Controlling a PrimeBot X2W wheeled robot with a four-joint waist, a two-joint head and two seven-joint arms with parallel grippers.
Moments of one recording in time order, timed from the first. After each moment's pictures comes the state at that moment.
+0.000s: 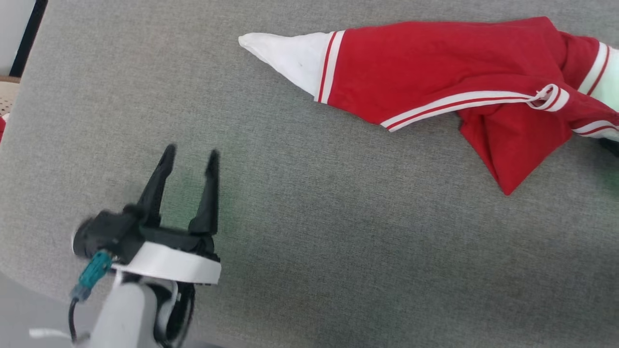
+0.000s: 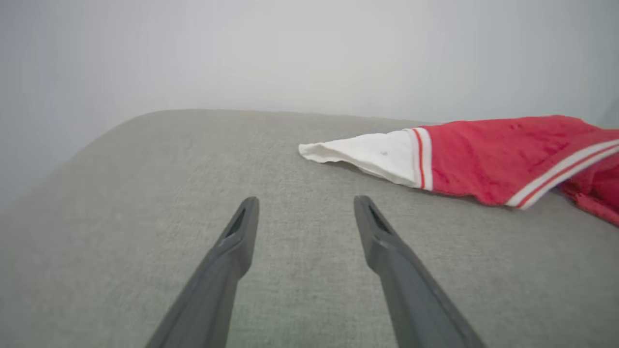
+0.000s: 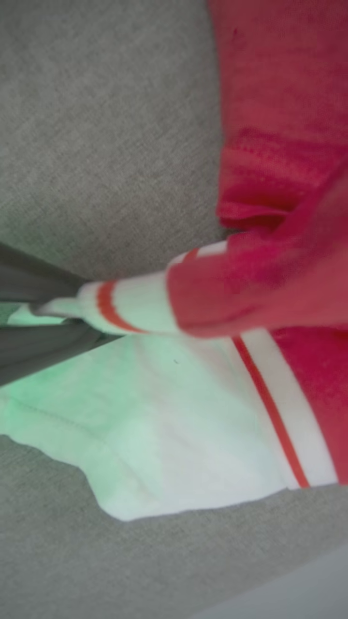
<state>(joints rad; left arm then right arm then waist) -0.21 0.12 -0.11 0.08 -0.28 -0.13 -0.26 -0.75 -1.15 0.78 0.01 0.75 0.13 0.55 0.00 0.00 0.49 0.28</state>
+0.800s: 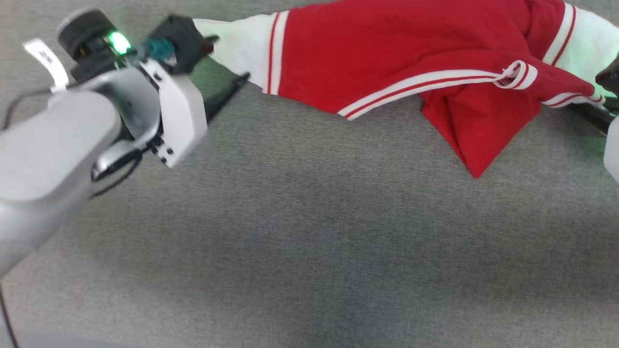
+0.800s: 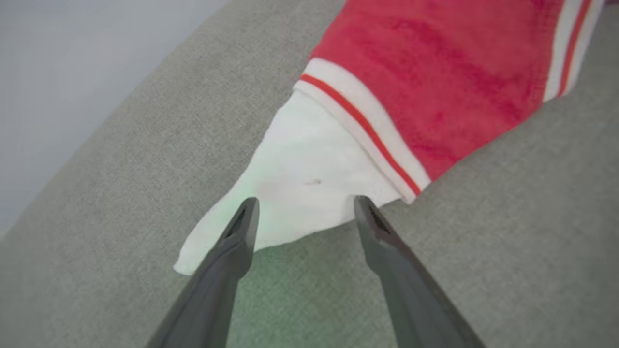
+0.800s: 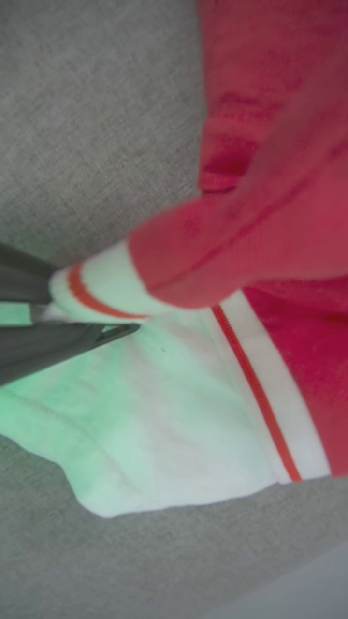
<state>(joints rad) -1.27 0.73 -1.27 0.33 -0.82 -0.13 0.11 -0.96 -1.09 0.92 0.00 0.77 0.13 0.52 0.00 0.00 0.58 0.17</state>
